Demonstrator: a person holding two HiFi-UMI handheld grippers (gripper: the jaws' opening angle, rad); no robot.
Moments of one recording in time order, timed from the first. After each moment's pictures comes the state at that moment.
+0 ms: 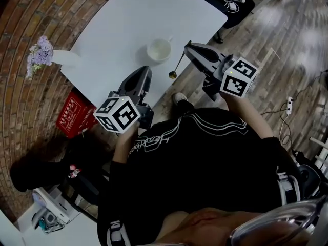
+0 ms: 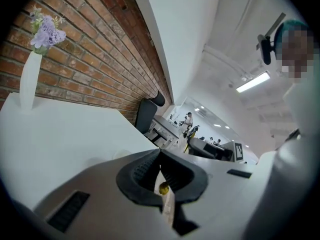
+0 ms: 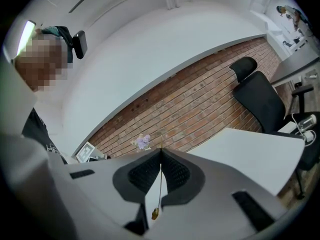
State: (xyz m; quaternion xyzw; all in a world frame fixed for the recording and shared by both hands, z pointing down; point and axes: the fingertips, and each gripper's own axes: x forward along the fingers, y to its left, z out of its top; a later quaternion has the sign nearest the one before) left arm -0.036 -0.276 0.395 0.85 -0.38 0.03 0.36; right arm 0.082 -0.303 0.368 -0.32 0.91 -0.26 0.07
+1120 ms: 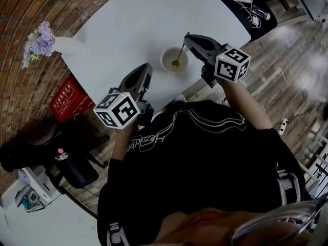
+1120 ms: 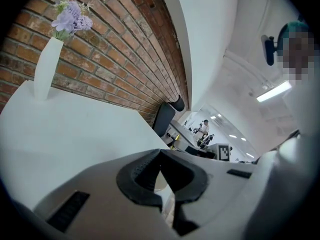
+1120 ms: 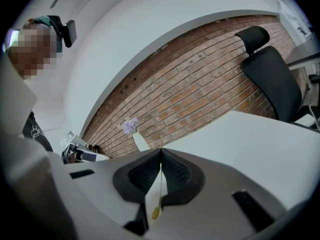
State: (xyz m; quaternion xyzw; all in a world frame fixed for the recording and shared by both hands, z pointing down) left arm -0.074 -0.347 0.445 0.79 -0.46 0.01 0.41; right arm 0.038 -0.431 0.463 -0.25 0.92 -0.29 -0.02
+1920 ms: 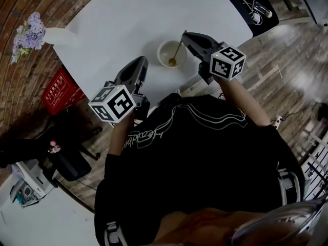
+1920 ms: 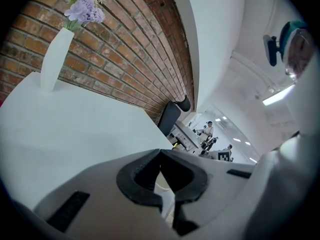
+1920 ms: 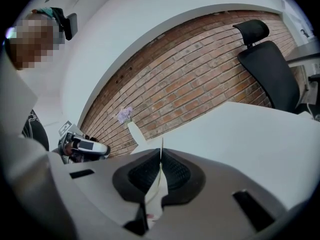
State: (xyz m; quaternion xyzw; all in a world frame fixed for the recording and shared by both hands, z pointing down) left arm -0.083 -0.358 0.477 0.77 -0.47 0.00 0.42; right arm 0.033 -0.434 0.517 -0.26 0.92 -0.30 -0.06
